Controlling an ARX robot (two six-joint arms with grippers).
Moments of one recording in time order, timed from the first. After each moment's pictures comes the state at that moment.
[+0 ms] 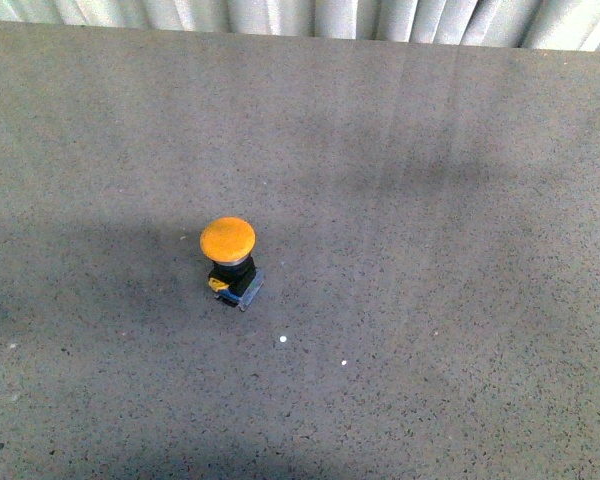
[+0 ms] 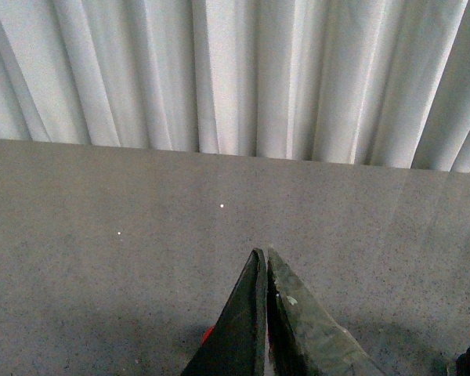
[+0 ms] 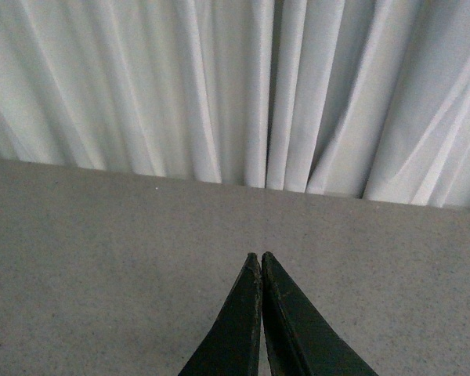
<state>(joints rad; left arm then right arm) 0.00 0.02 0.01 0.00 0.00 0.00 0.13 1.19 0.38 0.80 0.13 0.02</state>
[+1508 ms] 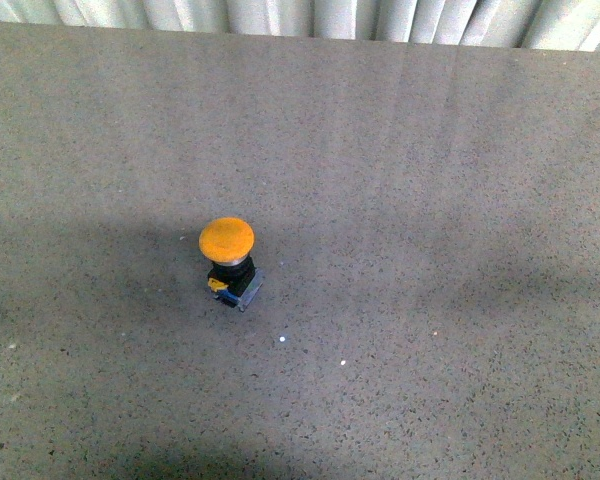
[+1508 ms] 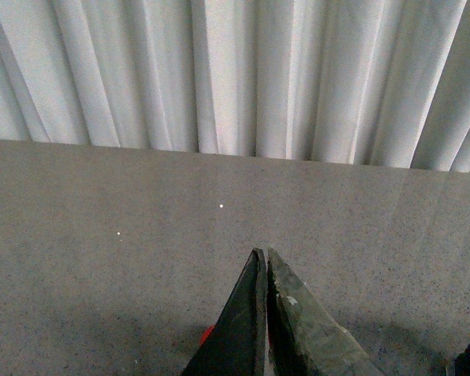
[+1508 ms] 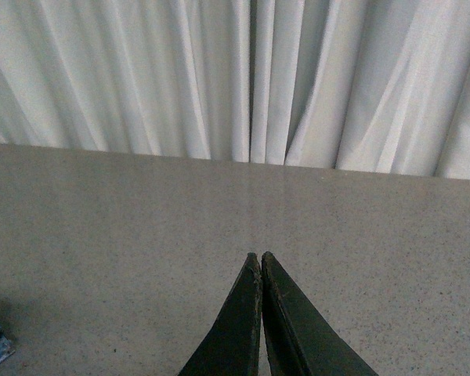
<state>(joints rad) 0.00 0.02 0.01 0.00 0.00 0.00 0.00 0.40 0.02 0.39 0.00 0.01</state>
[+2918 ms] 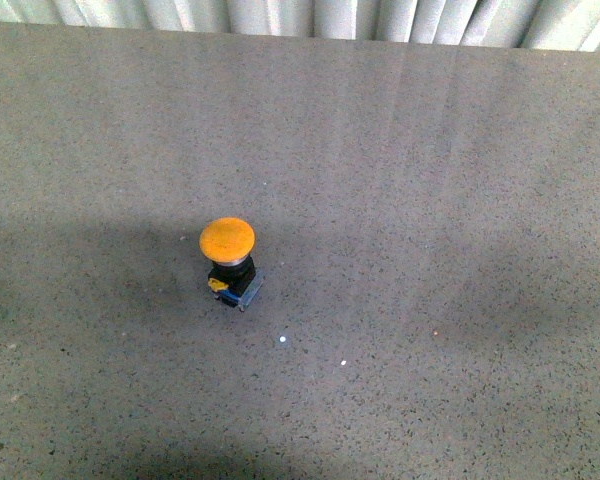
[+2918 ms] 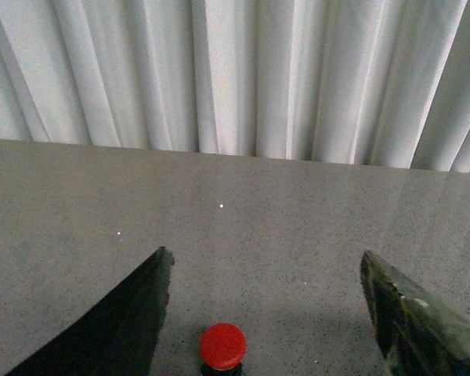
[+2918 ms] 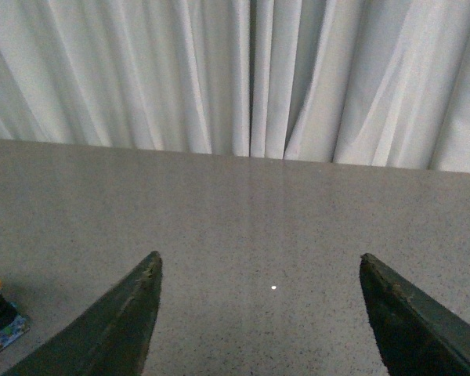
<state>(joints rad) 0.00 0.02 0.01 0.00 0.00 0.00 0.00 0.01 0.02 0.00 0.00 0.00</state>
